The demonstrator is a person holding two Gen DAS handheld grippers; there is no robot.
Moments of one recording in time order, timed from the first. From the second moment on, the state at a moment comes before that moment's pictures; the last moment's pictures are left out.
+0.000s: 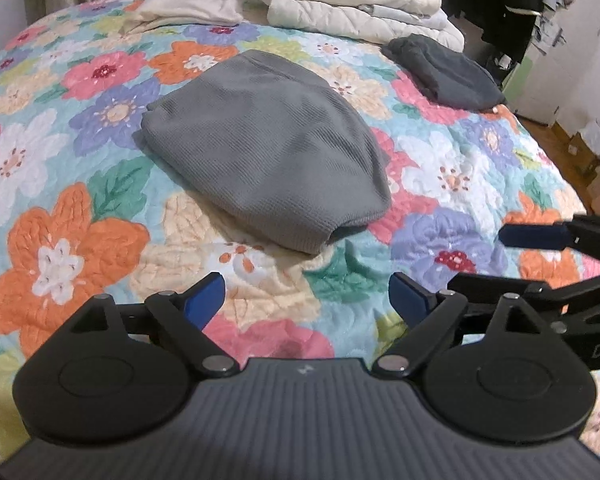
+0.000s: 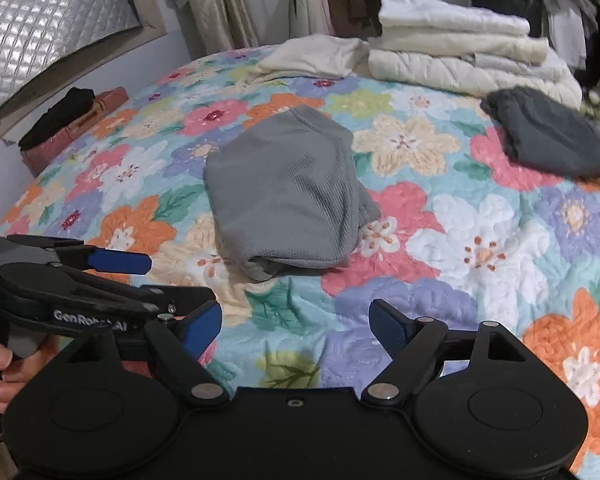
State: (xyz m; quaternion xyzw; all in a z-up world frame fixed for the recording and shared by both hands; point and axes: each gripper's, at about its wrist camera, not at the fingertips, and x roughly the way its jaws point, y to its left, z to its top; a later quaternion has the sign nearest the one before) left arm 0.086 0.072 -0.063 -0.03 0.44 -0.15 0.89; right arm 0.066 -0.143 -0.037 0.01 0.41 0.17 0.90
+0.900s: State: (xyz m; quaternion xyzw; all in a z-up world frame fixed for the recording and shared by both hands) left arm 0.084 0.069 -0.058 0.04 0.43 -0.09 0.90; right arm 0.064 -0.132 -0.025 -0.03 0.39 0.15 0.91
